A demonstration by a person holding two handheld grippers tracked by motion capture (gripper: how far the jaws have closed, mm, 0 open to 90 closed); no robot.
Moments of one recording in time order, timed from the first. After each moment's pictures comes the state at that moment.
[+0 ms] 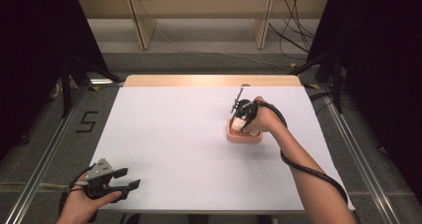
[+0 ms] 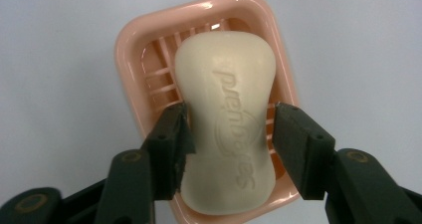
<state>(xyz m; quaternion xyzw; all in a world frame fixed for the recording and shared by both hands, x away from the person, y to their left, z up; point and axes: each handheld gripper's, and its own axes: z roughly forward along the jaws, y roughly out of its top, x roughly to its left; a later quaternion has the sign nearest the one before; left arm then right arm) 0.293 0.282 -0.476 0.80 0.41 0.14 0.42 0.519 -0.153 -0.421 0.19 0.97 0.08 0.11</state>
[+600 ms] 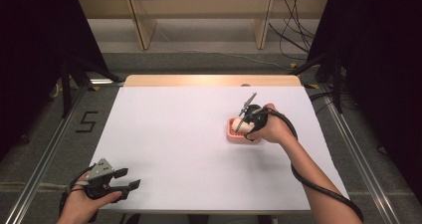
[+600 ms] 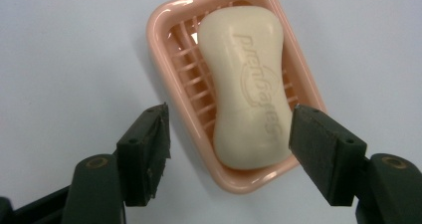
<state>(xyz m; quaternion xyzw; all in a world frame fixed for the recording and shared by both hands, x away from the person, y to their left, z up) 0.293 0.282 -0.476 0.80 0.41 0.14 0.41 0.481 -0.175 -0.414 0.24 0.95 0.13 0.14</state>
